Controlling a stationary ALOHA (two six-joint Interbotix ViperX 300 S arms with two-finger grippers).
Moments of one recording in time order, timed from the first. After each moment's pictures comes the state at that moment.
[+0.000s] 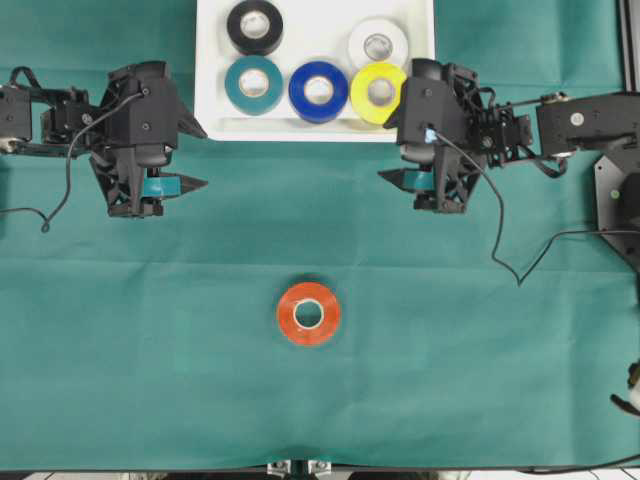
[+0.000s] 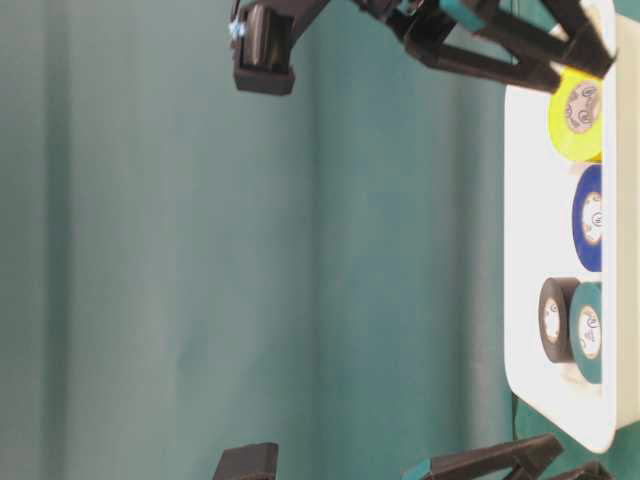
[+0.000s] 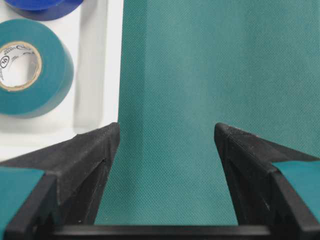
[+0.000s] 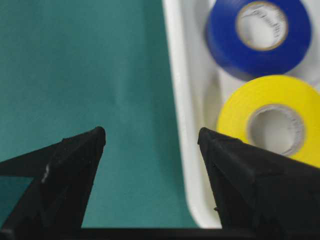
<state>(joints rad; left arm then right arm) 0.10 -0.22 0.94 -0.02 0.06 0.11 -0.08 -0.15 0.86 -0.41 0.14 0.53</state>
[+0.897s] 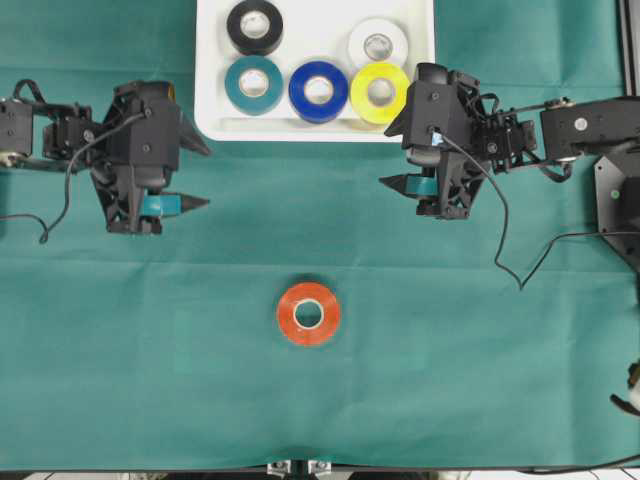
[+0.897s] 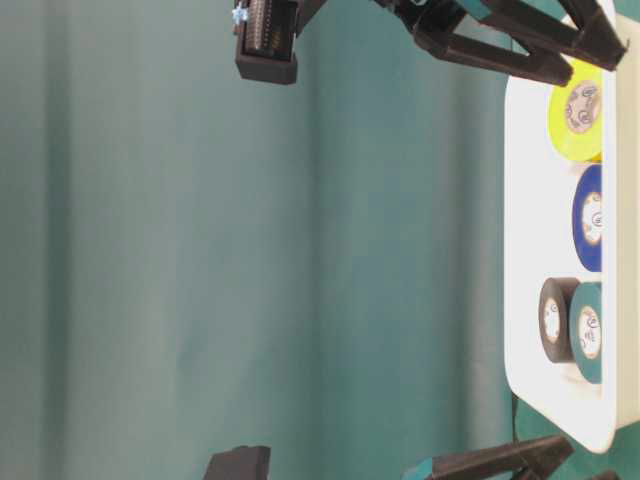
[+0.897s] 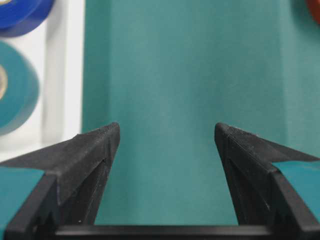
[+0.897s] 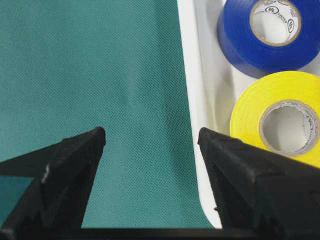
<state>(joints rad) 0.02 -0.22 0.92 -0.02 0.06 0.11 -0.08 -0.16 0.88 -0.41 0.11 0.56</state>
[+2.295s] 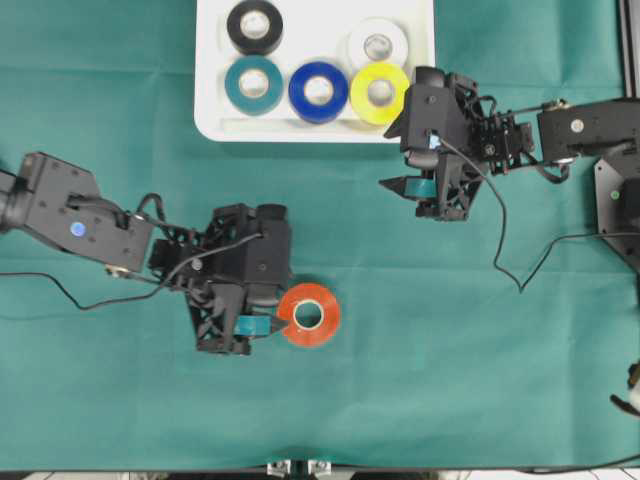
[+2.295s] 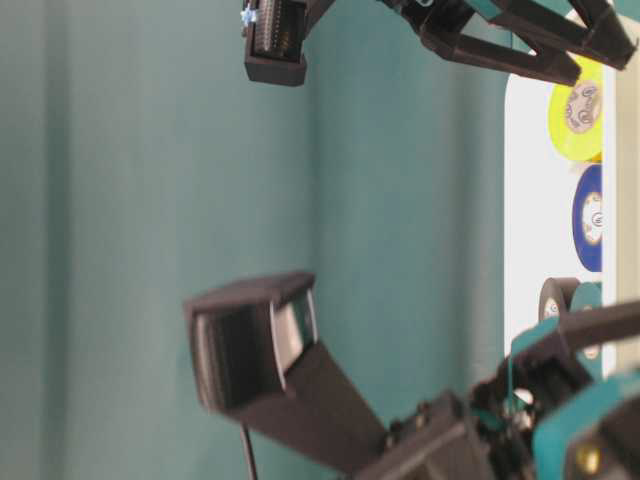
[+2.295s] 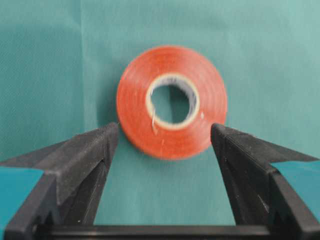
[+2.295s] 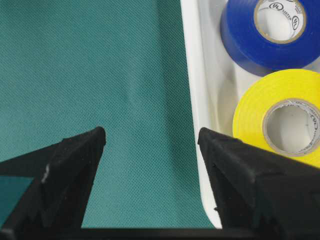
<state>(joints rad) -0.26 0.15 0.55 -0.03 0.06 -0.20 -0.08 -0.15 0.88 -0.41 0.10 0.56</state>
